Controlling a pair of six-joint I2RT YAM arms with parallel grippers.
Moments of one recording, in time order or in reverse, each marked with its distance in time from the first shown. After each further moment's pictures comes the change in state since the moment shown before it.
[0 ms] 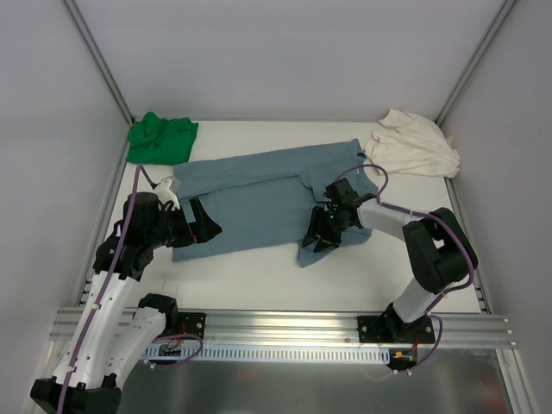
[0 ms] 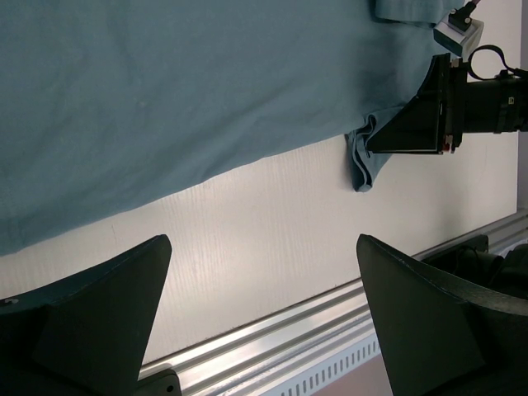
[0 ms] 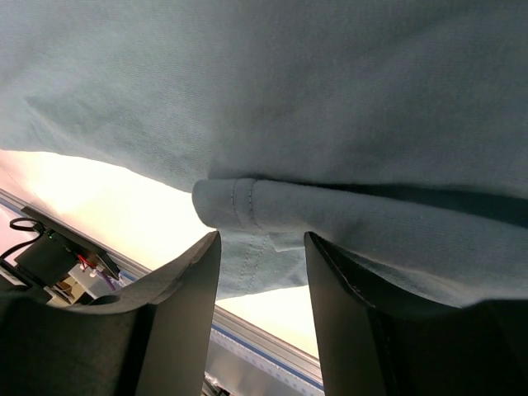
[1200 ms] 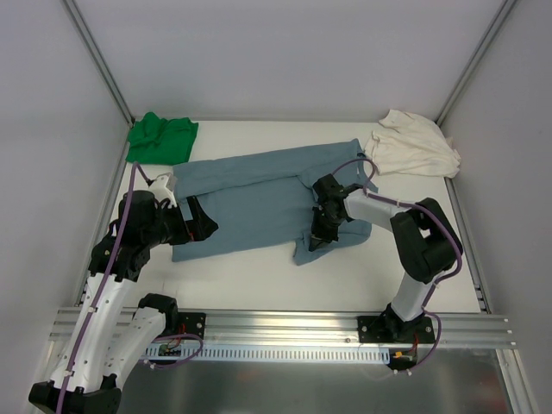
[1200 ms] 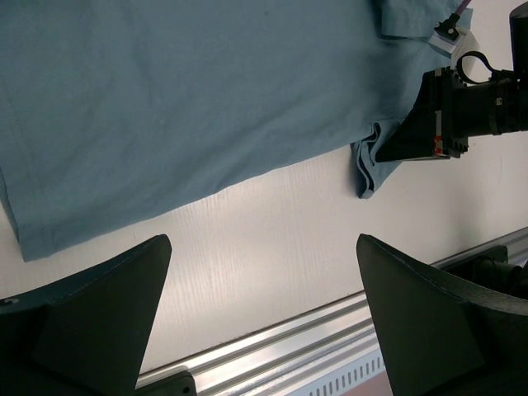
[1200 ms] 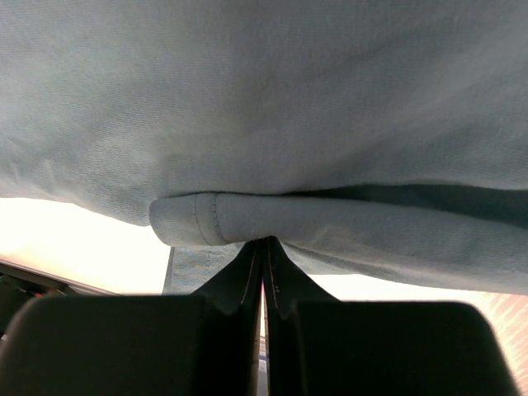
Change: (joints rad) left arm 0.000 -0.005 0.049 -0.026 -0.046 0.040; right arm 0.061 0.110 0.162 -0.206 0.160 0.012
